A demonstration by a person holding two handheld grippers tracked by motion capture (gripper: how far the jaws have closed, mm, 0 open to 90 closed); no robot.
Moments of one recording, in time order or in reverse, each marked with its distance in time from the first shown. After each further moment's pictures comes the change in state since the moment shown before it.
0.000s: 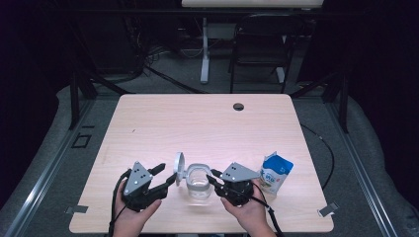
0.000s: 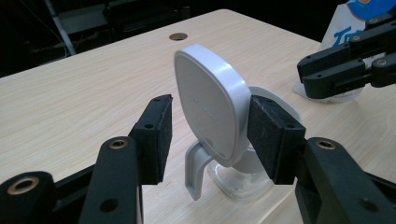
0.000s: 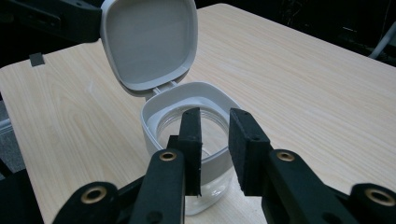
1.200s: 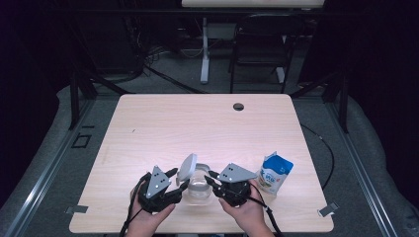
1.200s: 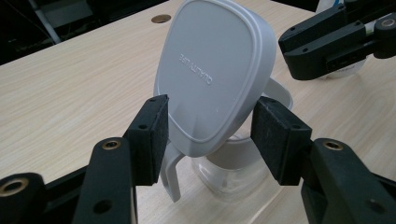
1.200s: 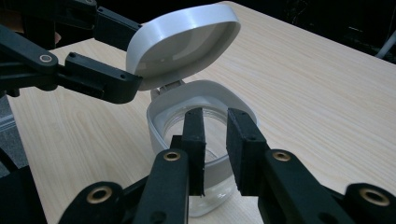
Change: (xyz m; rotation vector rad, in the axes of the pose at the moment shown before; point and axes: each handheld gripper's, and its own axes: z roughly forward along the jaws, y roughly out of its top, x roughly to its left) left arm -0.024 -0.012 0.032 0.068 -0.014 0.085; right arm 0.004 0.000 0.005 0.010 0.014 -0.011
